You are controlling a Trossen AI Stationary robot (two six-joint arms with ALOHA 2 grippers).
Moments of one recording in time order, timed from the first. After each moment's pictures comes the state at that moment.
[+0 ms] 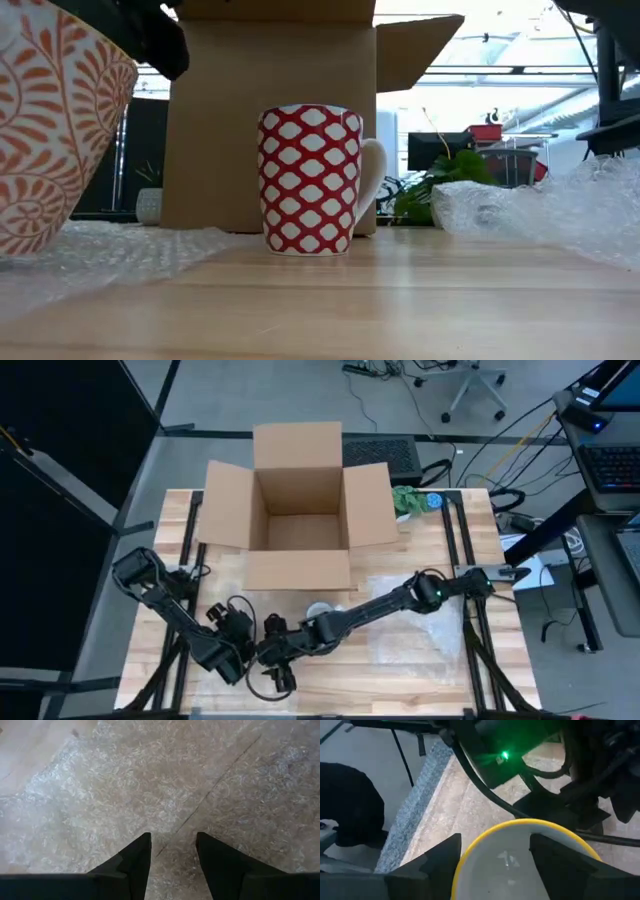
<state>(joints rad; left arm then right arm) -0.84 1.73 0.86 -0.94 -0.47 -1.56 0.34 2.48 2.28 -0.45 0.00 0.14</state>
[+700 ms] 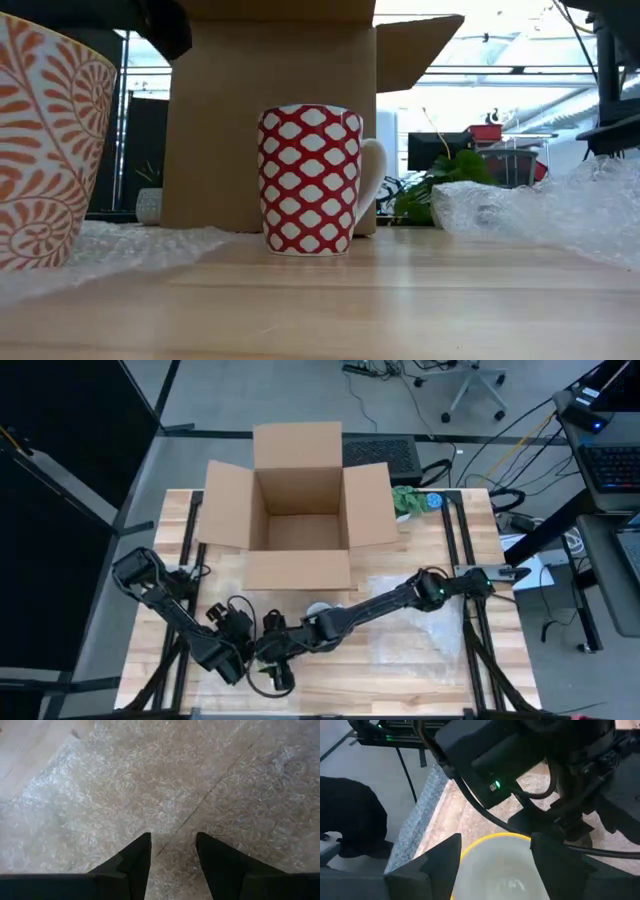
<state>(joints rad) -0.84 1.73 0.86 -0.94 -0.47 -1.56 0.34 2.44 2.28 -0.44 0.00 0.16</state>
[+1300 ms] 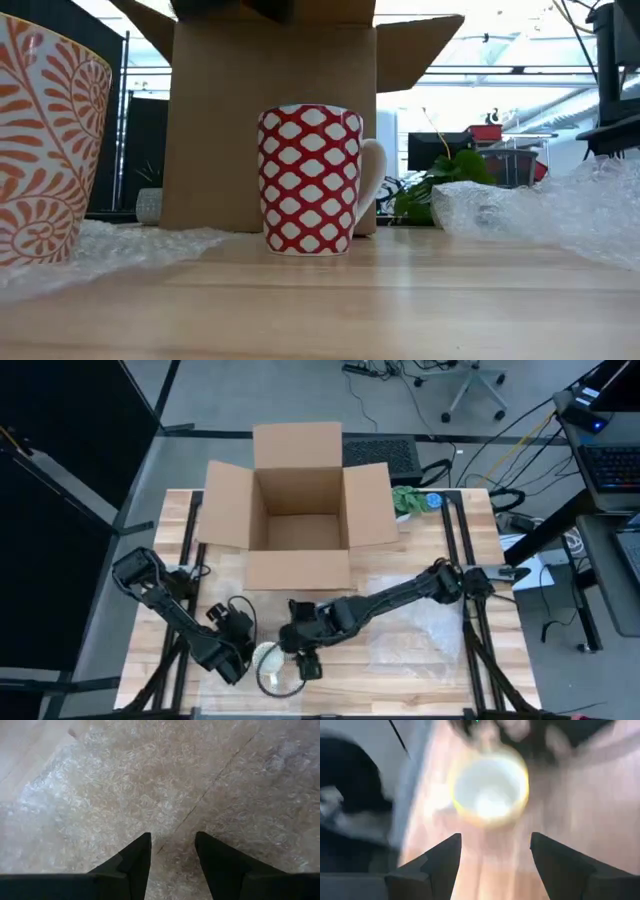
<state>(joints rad) -0.84 1.73 0.86 -0.93 -0.45 -1.54 0.38 2.32 2.28 -0.98 0.01 0.26</state>
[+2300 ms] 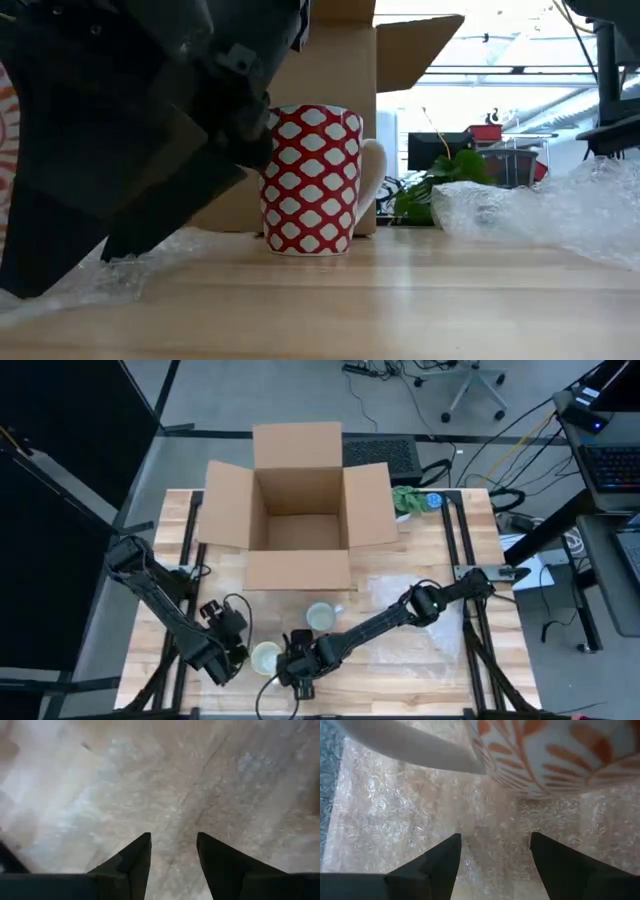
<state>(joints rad) -0.88 1.55 0.96 -1.15 -0.40 -1.45 0.42 2.58 2.28 -0.77 0.11 0.35</state>
